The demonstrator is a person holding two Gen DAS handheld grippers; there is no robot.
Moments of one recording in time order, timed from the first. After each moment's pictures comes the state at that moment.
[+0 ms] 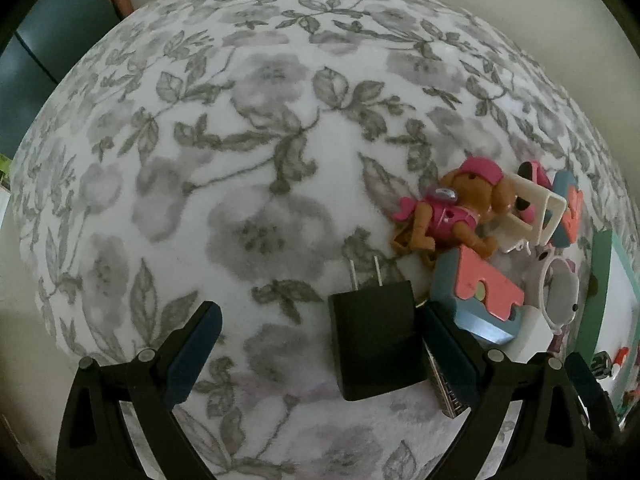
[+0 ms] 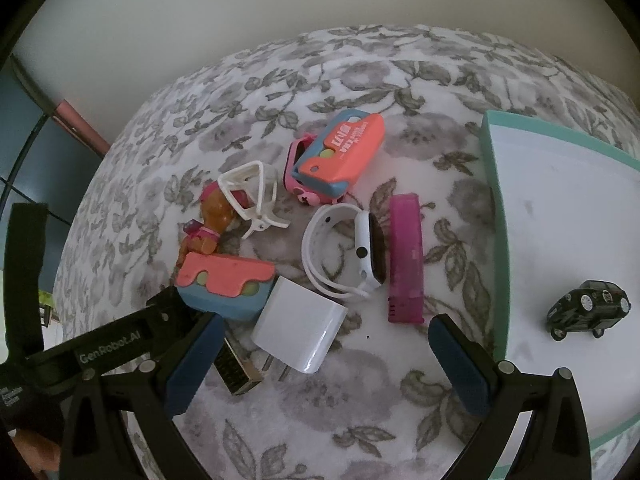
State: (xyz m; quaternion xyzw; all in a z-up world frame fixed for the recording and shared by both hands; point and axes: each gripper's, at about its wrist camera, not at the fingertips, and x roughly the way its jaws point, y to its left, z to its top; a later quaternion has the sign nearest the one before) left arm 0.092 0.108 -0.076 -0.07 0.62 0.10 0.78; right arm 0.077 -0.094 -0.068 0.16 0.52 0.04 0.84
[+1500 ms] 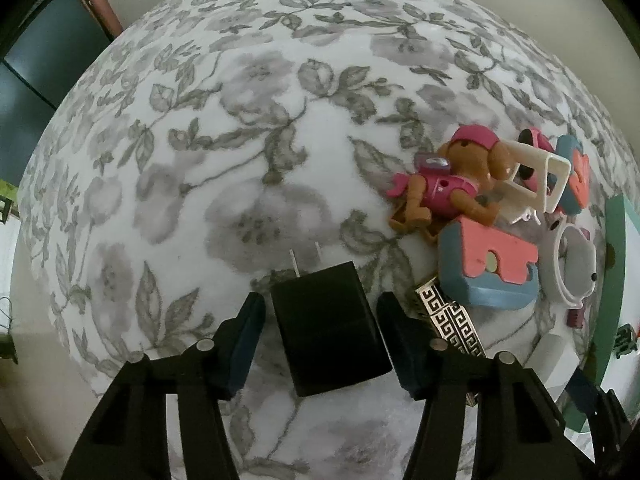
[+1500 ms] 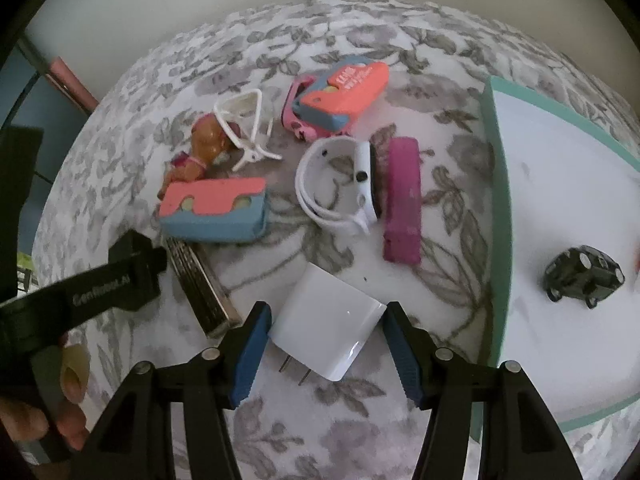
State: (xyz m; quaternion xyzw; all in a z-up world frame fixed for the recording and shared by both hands) left arm 0.085 0.094 -0.102 -0.02 0.62 0.09 0.78; right arm 0.059 -0.080 -0.082 0.10 0.57 0.04 0.81
